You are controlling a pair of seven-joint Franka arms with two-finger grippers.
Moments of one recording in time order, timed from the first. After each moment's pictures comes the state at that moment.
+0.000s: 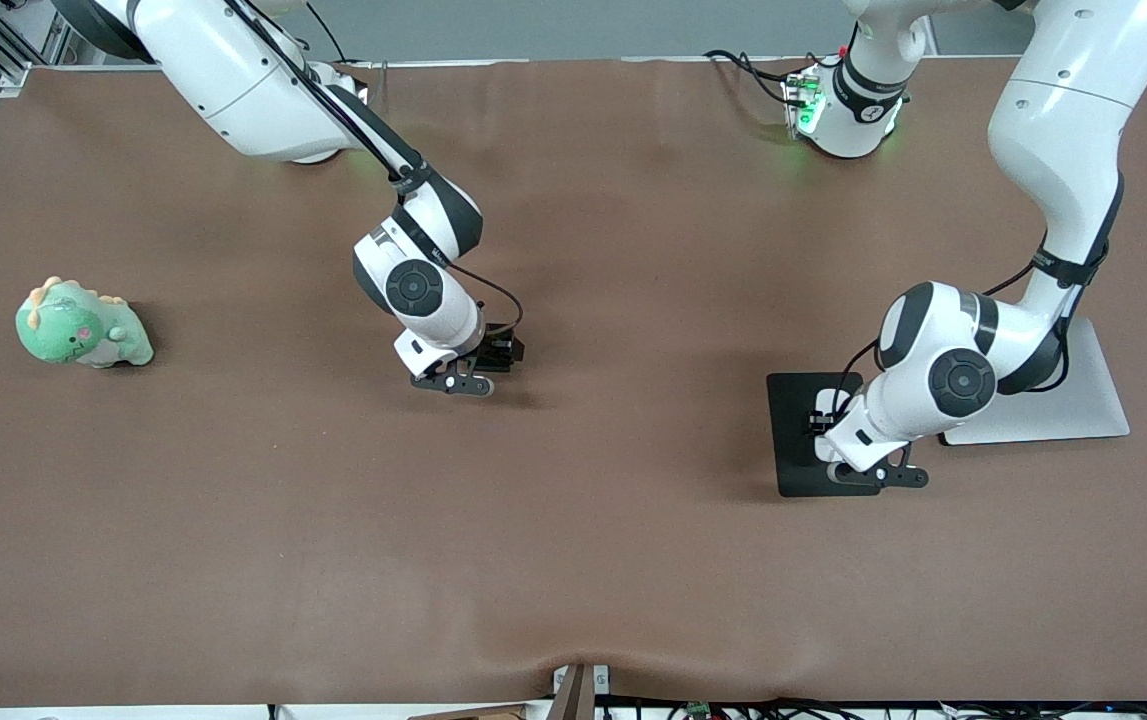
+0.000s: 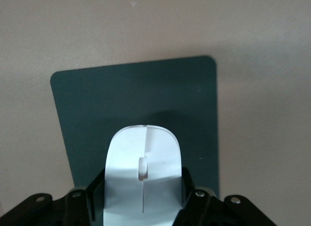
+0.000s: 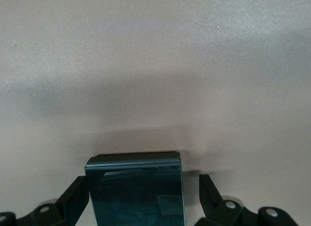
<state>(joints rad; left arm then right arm) 0.13 0.62 -0.38 -1.78 0.26 2.28 -0.26 0.24 0.62 0.38 -1.96 -0.14 2.50 0.82</state>
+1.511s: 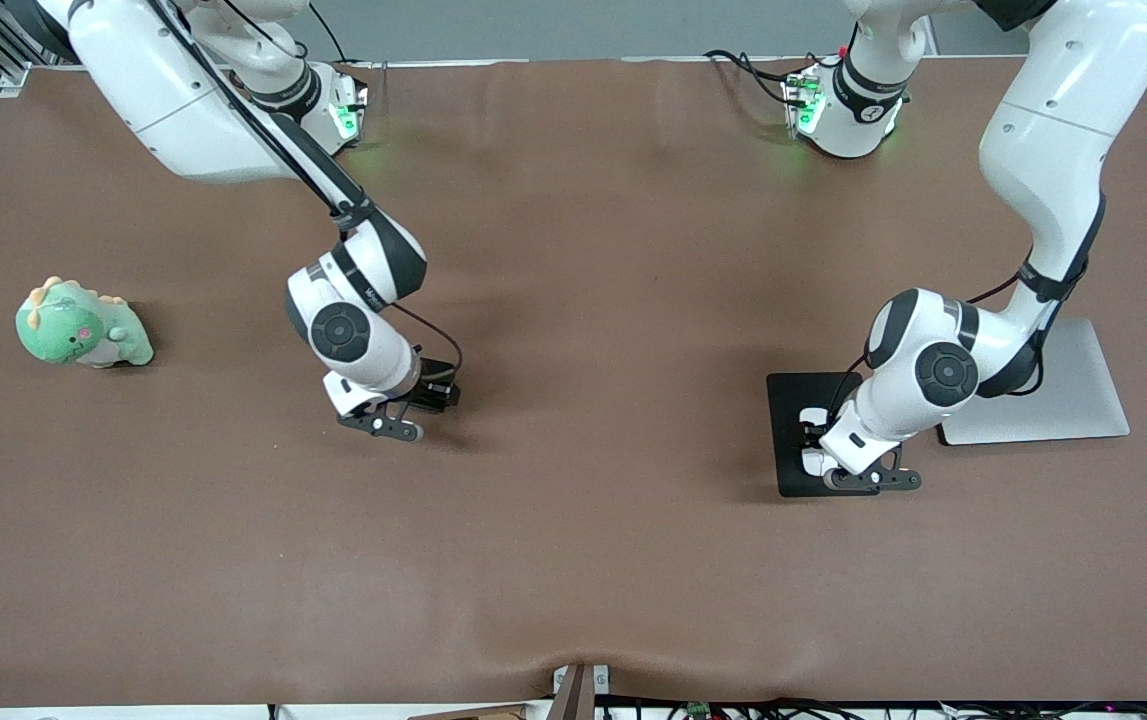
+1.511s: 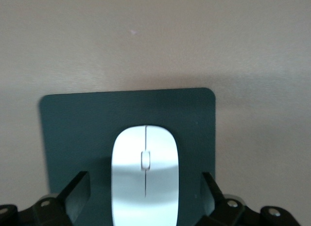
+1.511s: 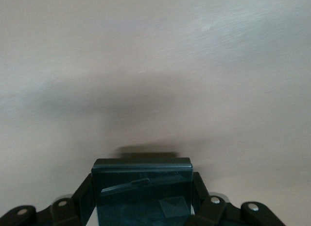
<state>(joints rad) 0.14 0.62 -0.39 -1.81 0.28 2.41 -0.34 0.05 0.62 0.37 -1.89 -0.24 2.37 0.79</state>
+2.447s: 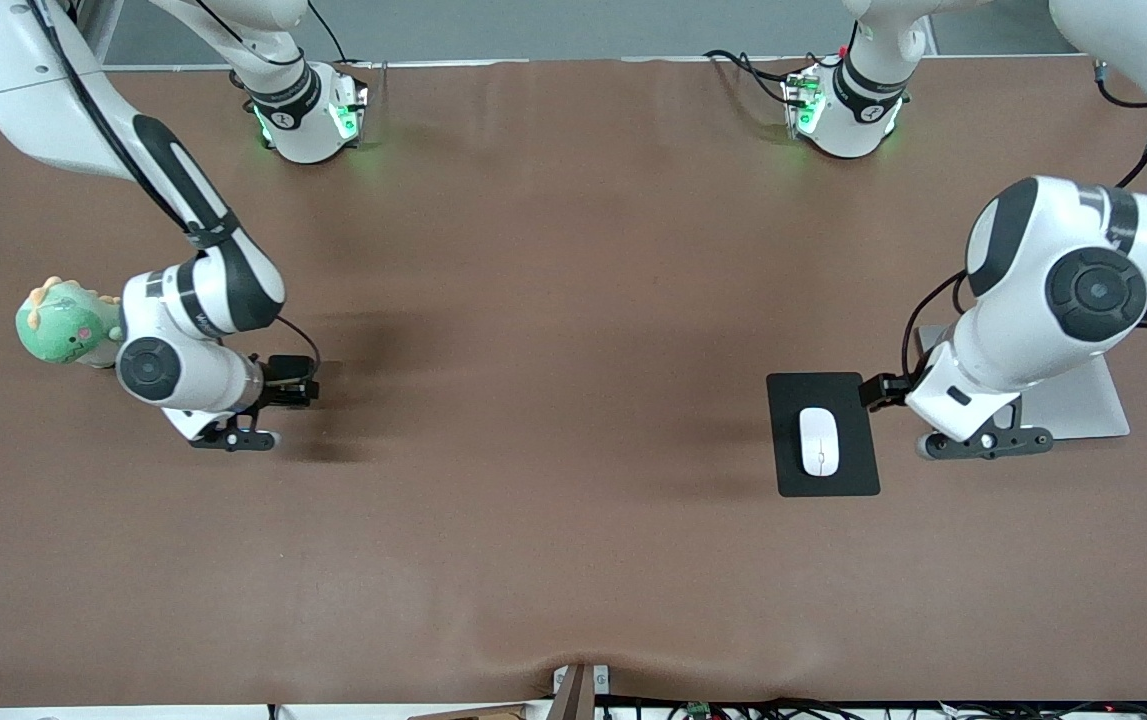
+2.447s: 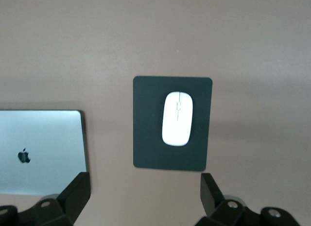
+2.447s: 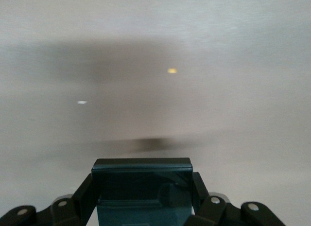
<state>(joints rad) 0.15 0.34 -0.42 -1.61 0.20 1.86 -0.34 -0.28 0.51 0.35 -1.97 -0.24 2.22 0.23</state>
